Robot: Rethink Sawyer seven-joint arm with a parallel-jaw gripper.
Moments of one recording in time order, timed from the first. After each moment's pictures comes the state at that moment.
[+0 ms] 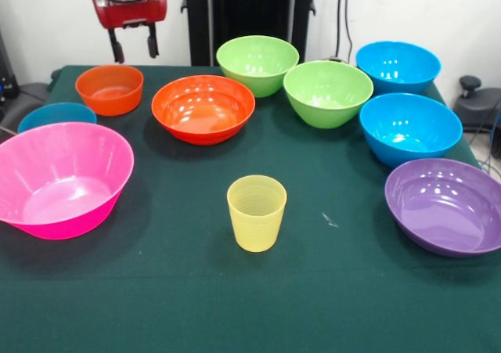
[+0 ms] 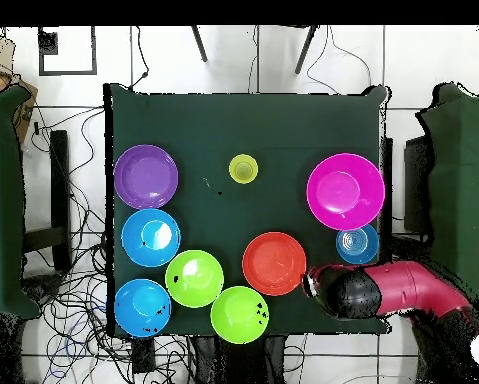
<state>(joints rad) -1.12 -0.77 0.70 2.02 -0.84 0.74 1.56</state>
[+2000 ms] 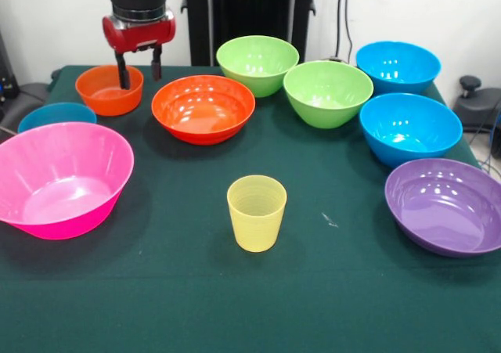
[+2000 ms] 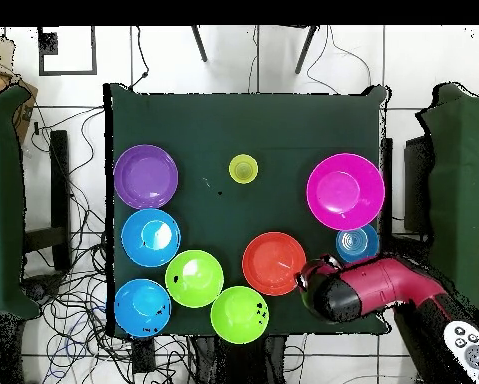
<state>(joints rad) -1.07 -0.72 0.68 2.02 -1.07 0.61 1.48</state>
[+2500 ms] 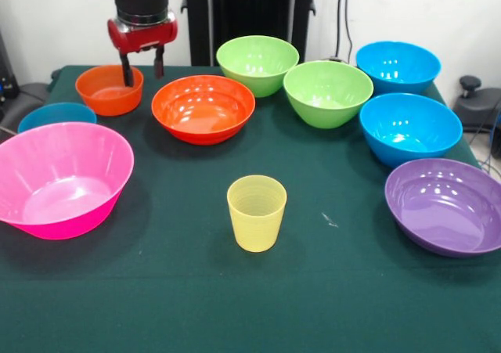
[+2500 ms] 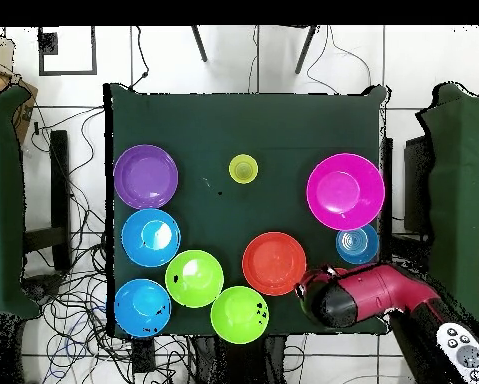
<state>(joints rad) -1.03 -0.68 0.59 2.02 -1.07 0.61 1.48</state>
